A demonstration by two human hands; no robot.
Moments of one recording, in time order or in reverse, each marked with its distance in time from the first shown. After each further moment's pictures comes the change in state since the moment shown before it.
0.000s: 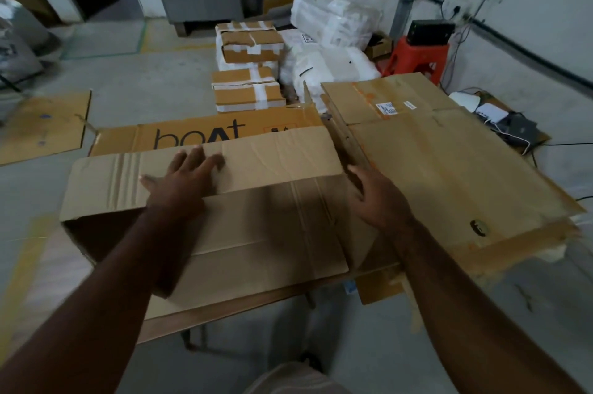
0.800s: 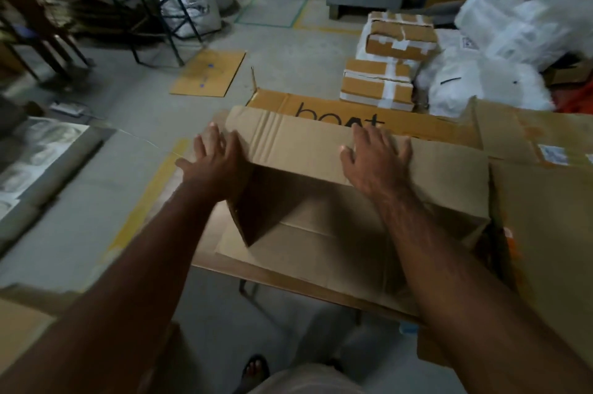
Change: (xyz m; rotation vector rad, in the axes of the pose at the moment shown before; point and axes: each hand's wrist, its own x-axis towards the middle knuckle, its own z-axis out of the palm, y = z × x) left_hand -0.069 -0.086 0.002 -0.059 -0.080 -0.583; right_hand 0.096 -0.180 0.074 -0.209 0.015 -0.349
